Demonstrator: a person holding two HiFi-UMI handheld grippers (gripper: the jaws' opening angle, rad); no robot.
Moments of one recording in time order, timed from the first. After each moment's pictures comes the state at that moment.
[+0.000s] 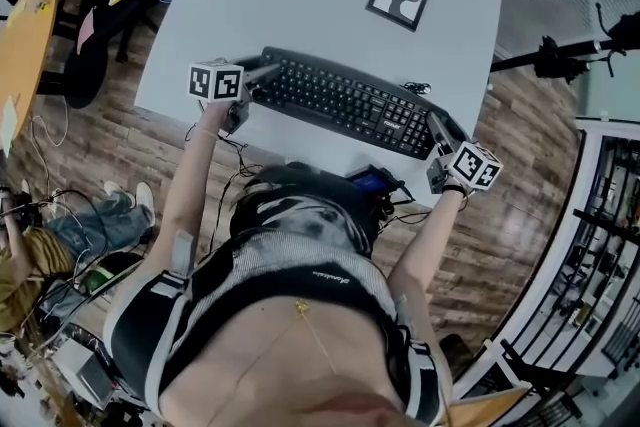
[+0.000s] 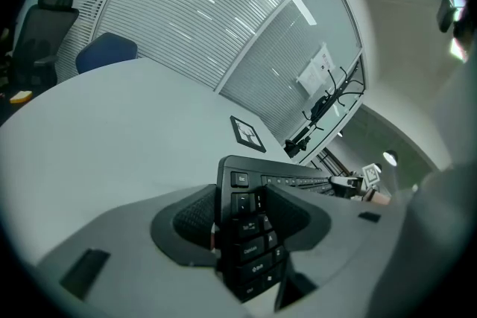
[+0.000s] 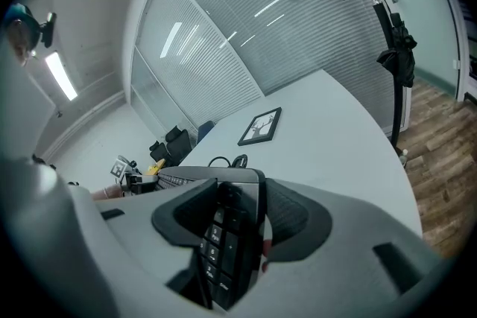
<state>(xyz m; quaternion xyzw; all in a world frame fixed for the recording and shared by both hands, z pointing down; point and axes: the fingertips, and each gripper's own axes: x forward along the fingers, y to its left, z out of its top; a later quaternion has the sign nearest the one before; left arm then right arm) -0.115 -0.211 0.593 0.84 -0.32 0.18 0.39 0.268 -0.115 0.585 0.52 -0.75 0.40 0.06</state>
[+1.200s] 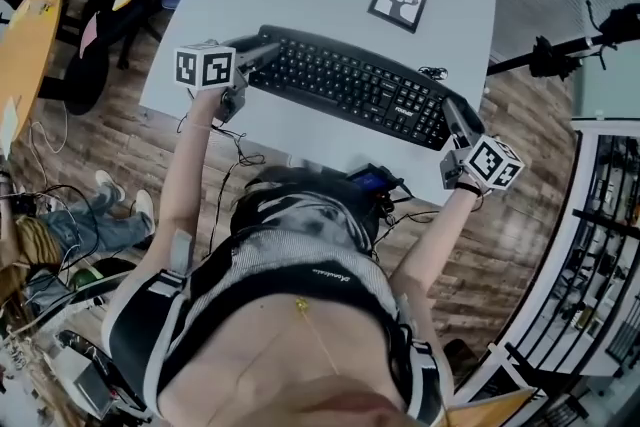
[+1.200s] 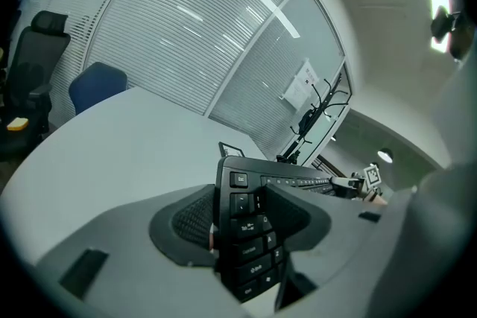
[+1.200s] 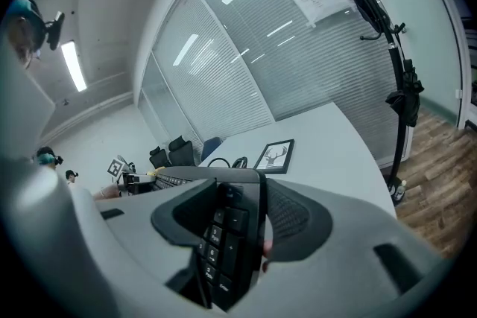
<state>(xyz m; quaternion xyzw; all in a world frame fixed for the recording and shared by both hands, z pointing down) -0.128 -0.216 0.502 0.87 -0.32 0.14 0.34 0.249 -0.114 0.483 0.54 -0.77 0.33 0.04</state>
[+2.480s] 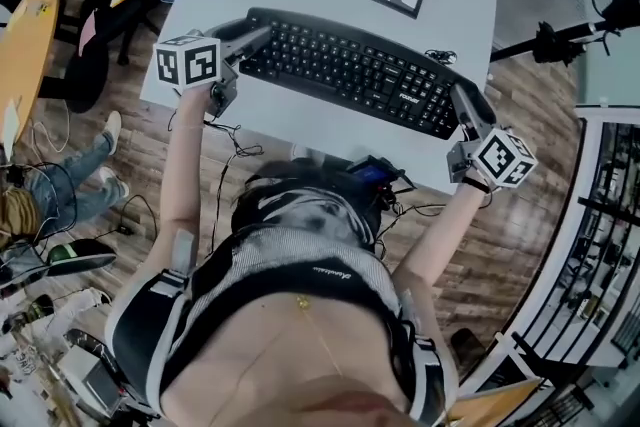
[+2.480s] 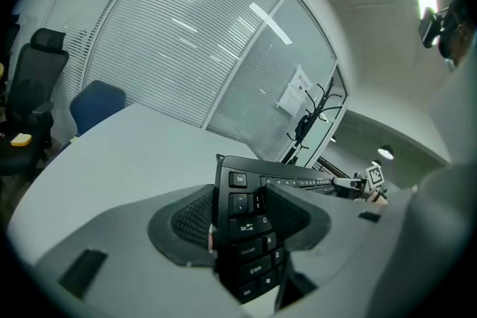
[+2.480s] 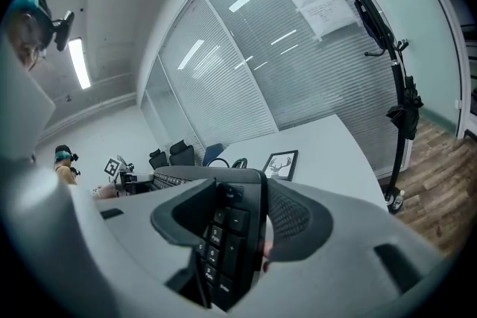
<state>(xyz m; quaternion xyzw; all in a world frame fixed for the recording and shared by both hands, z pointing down) -0.138 -0.212 0.456 0.88 -0.34 0.12 0.30 0.239 -0.105 0.445 0.55 -0.78 0.31 0.03</state>
